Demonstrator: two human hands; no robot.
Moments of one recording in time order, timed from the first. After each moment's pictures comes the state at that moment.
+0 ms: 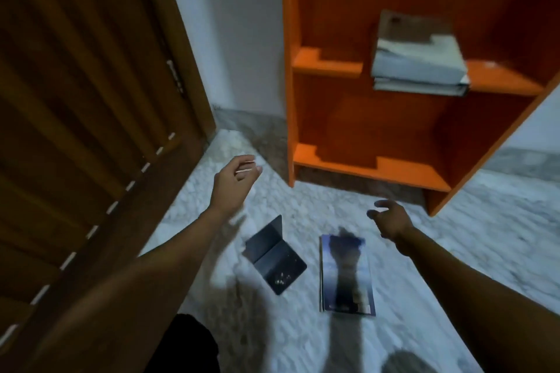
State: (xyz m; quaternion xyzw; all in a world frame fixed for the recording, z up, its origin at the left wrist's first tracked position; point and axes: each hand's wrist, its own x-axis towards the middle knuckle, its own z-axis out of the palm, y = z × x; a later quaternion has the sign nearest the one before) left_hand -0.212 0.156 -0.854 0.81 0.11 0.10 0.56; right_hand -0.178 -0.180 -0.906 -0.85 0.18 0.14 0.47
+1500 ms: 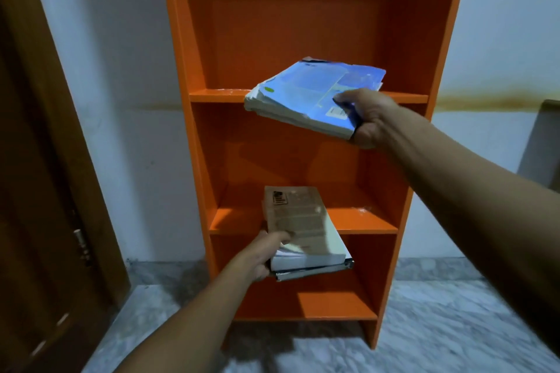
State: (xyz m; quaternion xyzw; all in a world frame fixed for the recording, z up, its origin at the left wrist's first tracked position) left_hand -0.059 -0.036 -0.689 0.67 0.08 -0.21 0.71; right_hand -0.091 -0.201 -0.437 -0.57 0.07 -0.07 0.81
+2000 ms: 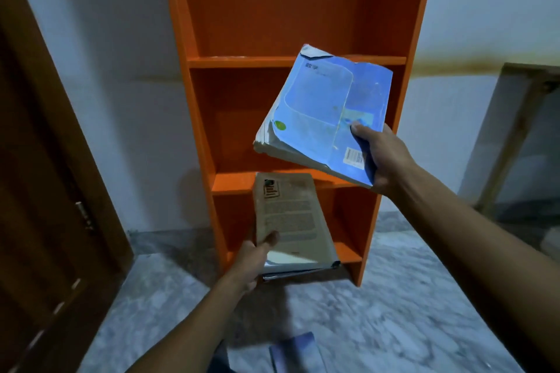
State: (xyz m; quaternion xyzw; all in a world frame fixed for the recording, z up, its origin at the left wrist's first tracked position) left_hand -0.151 0.005 -0.762 0.67 0.00 -0.09 0.74; right_hand -0.187 -0.210 -0.552 -0.57 0.04 -0.17 0.80
